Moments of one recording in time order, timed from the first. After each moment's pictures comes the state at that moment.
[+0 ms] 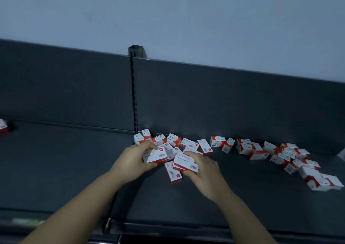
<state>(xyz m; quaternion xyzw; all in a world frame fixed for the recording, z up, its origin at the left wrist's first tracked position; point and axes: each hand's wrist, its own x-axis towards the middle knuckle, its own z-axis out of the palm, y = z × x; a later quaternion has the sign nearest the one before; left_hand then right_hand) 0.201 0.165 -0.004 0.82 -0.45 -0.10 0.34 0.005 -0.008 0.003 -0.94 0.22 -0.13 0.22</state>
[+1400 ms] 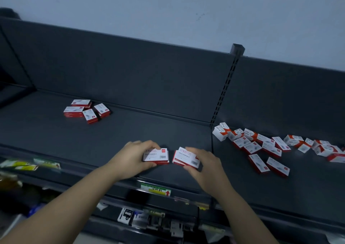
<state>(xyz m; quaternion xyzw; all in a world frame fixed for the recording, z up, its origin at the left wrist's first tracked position) 0.329 0.449 -0.004 0.83 -0.47 -0.10 0.28 0.150 0.246 -0.002 -0.94 0.16 -0.15 0.28</state>
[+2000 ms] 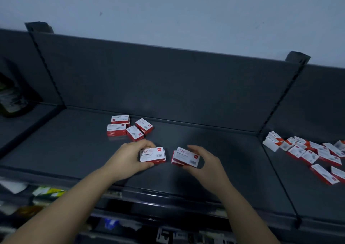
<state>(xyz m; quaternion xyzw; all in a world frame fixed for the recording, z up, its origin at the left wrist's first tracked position) 0.502 0.592 -0.004 0.82 -0.45 -0.11 0.34 0.318 0.385 -0.017 -0.88 0.21 -0.16 0.39</state>
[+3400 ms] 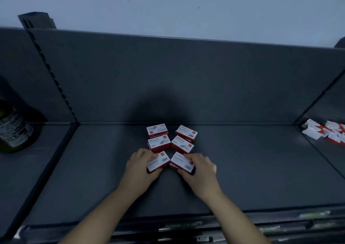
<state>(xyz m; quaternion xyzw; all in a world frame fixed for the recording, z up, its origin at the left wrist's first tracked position) 0.666 0.677 -0.071 0.83 -0.43 -0.09 0.36 0.510 0.536 -0.063 -0.88 0.36 -0.15 0.27</state>
